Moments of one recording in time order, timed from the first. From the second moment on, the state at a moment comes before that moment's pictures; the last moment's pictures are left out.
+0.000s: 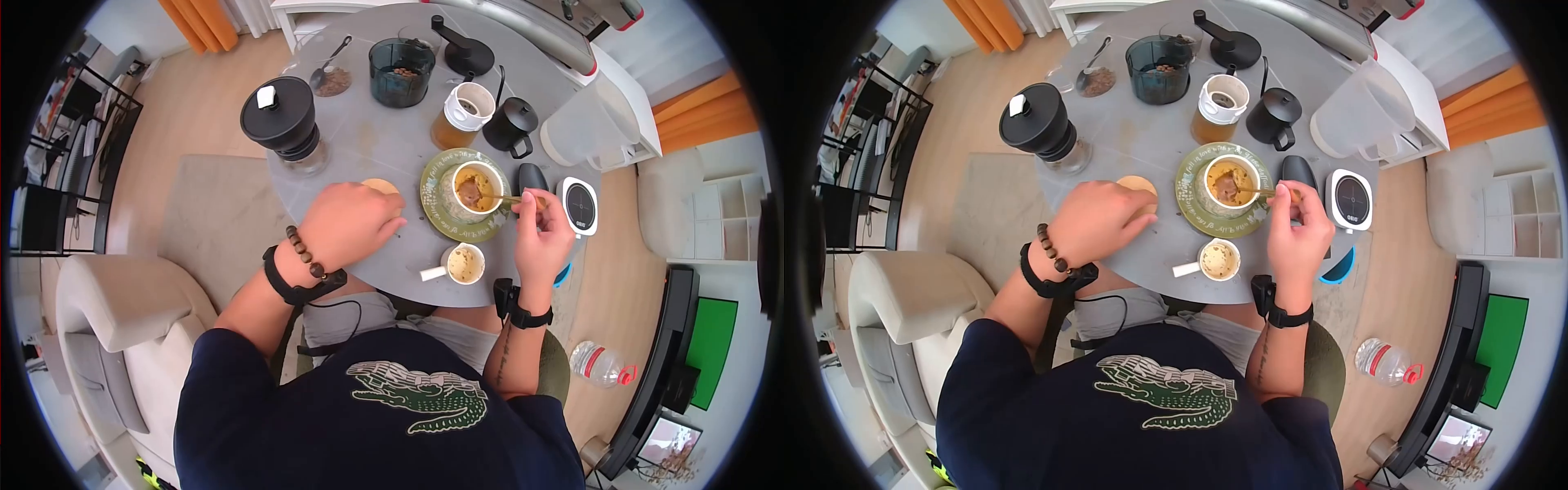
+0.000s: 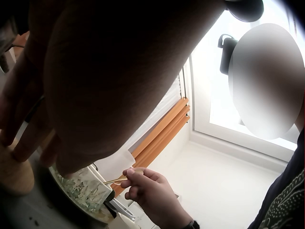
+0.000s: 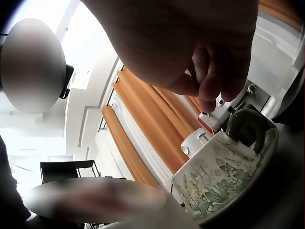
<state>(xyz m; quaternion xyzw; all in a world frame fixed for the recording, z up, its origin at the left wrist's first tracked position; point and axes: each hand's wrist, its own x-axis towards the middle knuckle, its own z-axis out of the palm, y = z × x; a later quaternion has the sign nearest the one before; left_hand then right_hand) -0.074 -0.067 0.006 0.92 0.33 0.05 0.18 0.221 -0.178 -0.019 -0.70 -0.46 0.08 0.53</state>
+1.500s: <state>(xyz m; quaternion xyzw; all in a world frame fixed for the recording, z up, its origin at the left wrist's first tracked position) -0.076 -0.060 0.004 0.91 0.32 0.07 0.25 0.218 -0.186 -0.028 -0.67 -0.38 0.17 0.62</state>
